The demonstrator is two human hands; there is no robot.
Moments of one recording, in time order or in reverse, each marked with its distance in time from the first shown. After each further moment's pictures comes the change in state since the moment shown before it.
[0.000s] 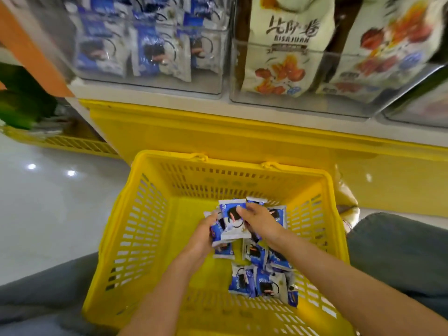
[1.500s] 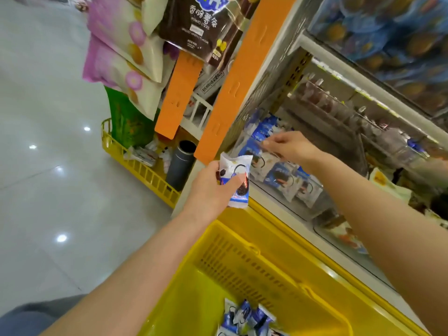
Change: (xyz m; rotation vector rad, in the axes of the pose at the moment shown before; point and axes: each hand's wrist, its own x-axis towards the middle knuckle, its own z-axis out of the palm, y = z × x) left_hand -0.172 0.223 -0.129 -0.028 0.272 0.881; right_hand -0.042 -0.394 0.062 -0.855 0.214 -0.650
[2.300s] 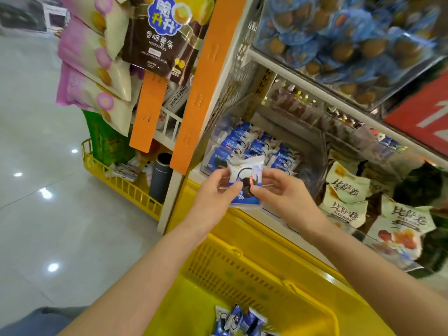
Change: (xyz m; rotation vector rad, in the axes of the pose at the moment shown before) left_hand -0.009 0.013 0.049 -0.070 -0.153 0.065; right_hand -0.126 0.026 0.011 0.465 0.117 -0.183
